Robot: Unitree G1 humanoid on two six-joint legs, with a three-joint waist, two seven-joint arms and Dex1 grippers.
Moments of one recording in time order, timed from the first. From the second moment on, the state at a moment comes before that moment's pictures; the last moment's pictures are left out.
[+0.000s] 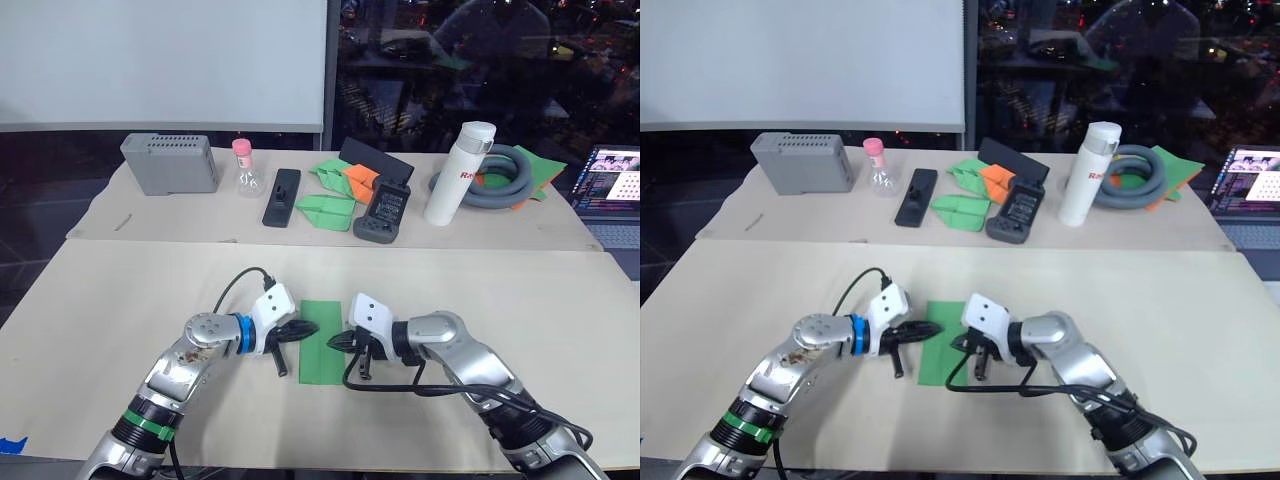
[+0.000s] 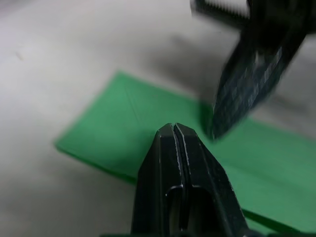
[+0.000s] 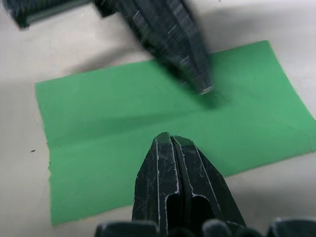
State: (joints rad) left arm -0.29 0.54 -0.28 -0.12 -0.19 0.46 -0.90; right arm -0.38 -0.48 0.40 -0.18 0.06 0.55 0.93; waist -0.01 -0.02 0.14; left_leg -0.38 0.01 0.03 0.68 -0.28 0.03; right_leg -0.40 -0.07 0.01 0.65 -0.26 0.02
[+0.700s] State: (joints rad) left arm -0.24 0.53 -0.29 -0.15 -0.16 0.42 -0.86; right arm -0.56 -0.37 0.32 0.24 0.08 0.34 0.83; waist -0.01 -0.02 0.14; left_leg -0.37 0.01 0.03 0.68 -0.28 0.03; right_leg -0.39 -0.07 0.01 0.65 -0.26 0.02
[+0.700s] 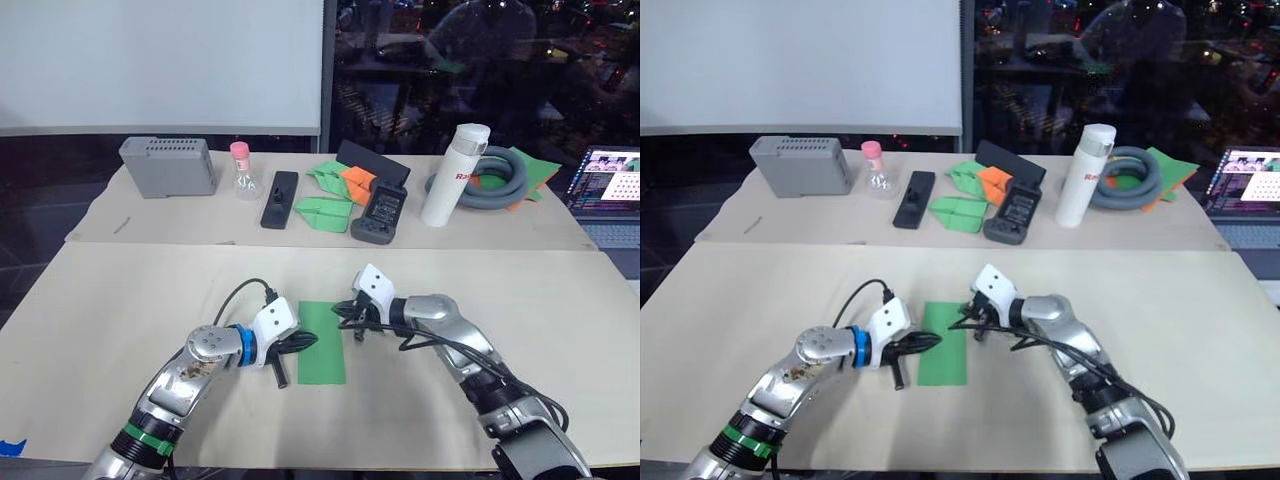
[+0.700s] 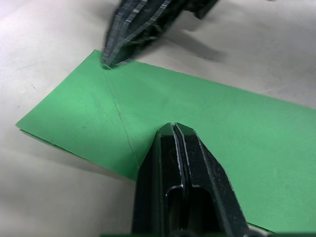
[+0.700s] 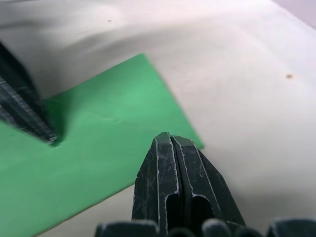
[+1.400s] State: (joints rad) left arm -0.27 0.48 -0.30 -0.09 -0.14 0.38 -0.85; right arm -0.40 -0.46 0.33 0.04 0.10 0.33 1.00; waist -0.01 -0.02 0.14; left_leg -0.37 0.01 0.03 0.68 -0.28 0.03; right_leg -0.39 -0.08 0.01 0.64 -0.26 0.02
